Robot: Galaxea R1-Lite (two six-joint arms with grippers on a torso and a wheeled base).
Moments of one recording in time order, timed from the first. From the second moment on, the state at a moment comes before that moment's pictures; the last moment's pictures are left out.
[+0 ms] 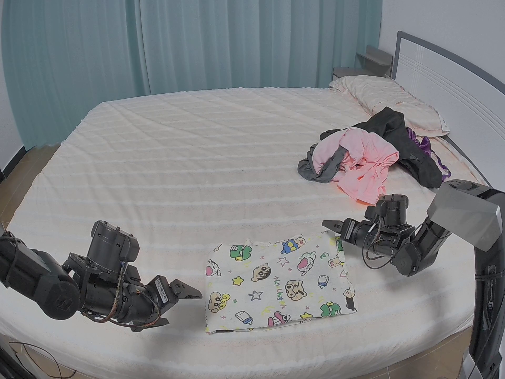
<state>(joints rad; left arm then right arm) -0.43 1.70 -0.53 -0.25 -0.24 -1.00 0.24 2.38 -0.96 -1.00 0.20 0.54</state>
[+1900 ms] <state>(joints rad) -0.53 2.15 -0.72 -0.70 -0.19 -0.97 0.38 2.35 -0.59 -1.20 0.42 0.60</state>
